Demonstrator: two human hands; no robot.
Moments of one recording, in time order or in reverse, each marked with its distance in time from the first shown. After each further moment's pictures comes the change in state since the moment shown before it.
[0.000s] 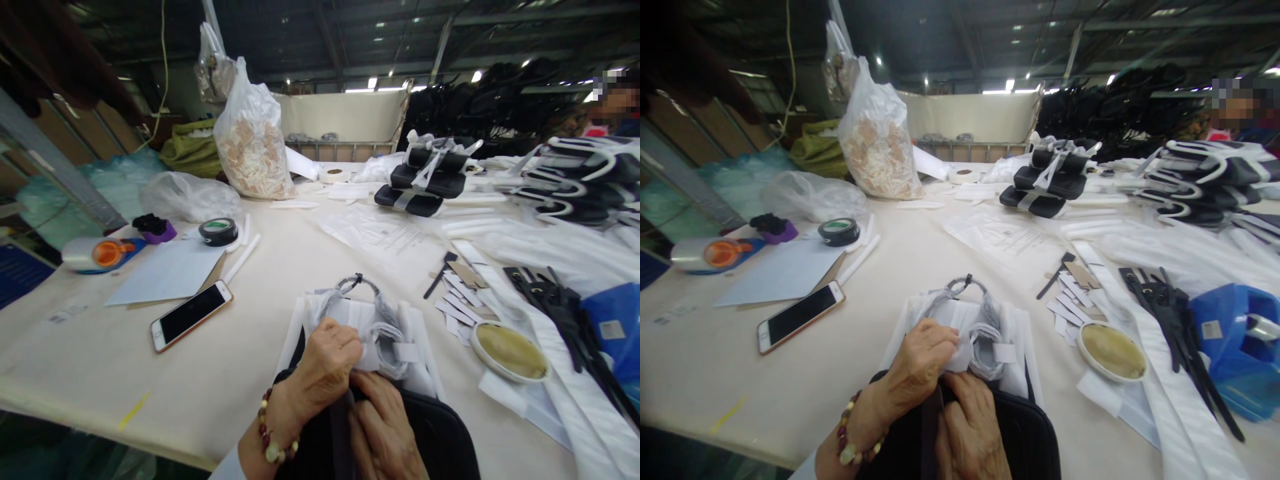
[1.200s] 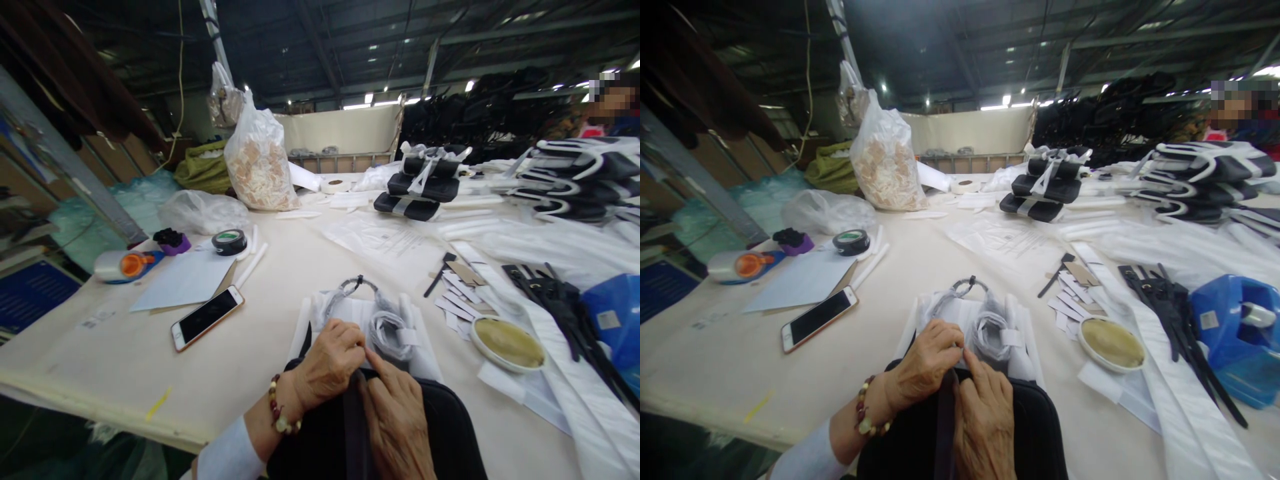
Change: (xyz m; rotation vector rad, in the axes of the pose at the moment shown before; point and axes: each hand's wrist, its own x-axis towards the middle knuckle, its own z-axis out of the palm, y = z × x) left_hand -0.006 -0.001 -0.007 0.047 -0.122 0.141; right_hand 0.006 -0.008 0.003 -0.234 0.109 0.171
